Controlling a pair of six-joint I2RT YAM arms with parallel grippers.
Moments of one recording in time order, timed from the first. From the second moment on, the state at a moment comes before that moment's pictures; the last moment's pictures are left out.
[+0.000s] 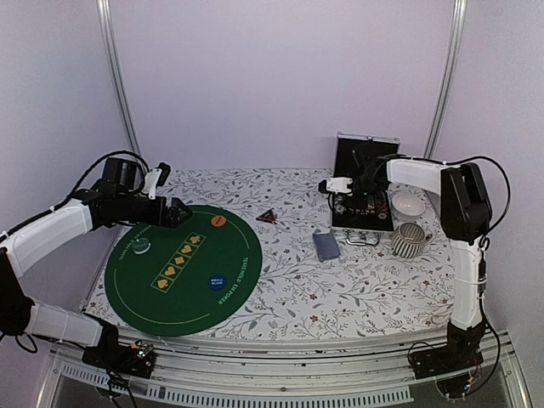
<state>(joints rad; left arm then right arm) -0.25 1.23 0.91 -0.40 0.28 -0.08 0.37 2.20 1.75 -0.55 -0.11 -1.17</state>
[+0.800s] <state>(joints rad) -0.96 0.95 0.85 -0.19 0.08 0.39 0.72 1.74 1.50 -0.29 -0.57 0.40</state>
